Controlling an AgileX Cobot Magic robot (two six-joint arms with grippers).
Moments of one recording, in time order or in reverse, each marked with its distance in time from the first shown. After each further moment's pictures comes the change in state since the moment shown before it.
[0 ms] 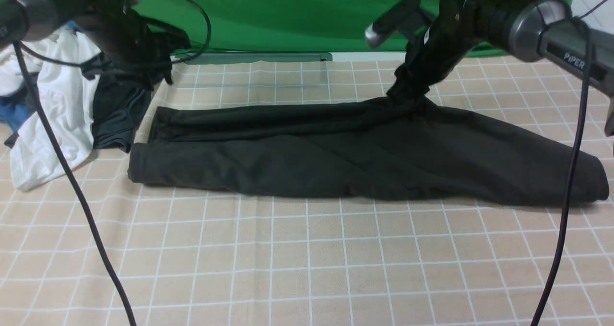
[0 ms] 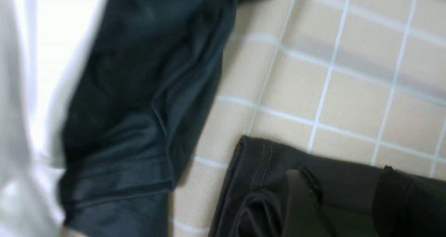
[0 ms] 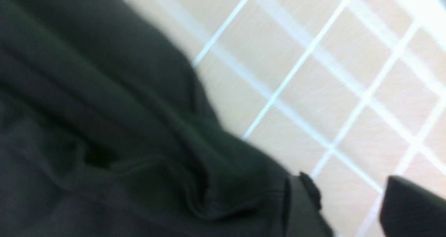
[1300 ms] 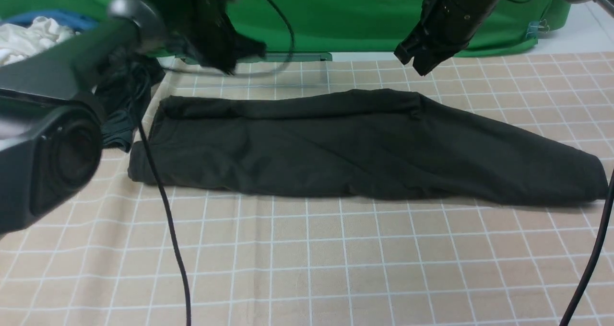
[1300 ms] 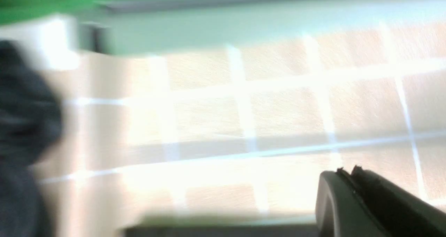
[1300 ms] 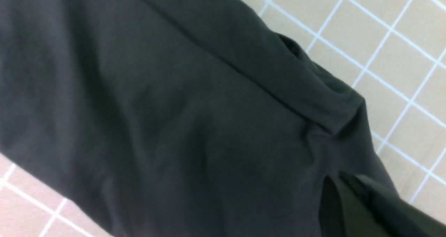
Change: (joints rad) right arm 0.003 -0.121 -0.107 0.136 0.377 0.047; left arm -0.168 0.206 -0.294 0.115 -0.012 0.160
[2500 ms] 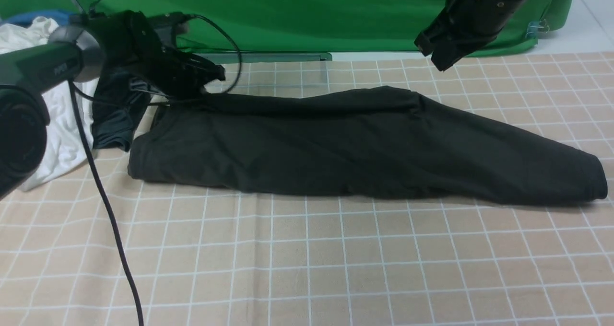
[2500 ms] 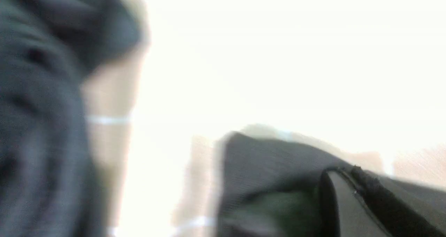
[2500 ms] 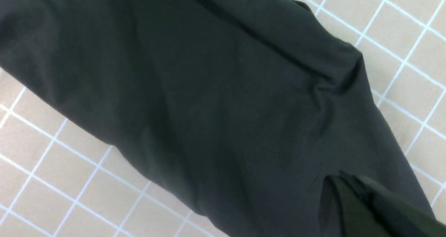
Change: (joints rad) right arm 0.000 -0.182 0.186 0.015 -0.005 0.020; left arm 0.155 -0.038 0.348 -0.308 -0.346 0.192
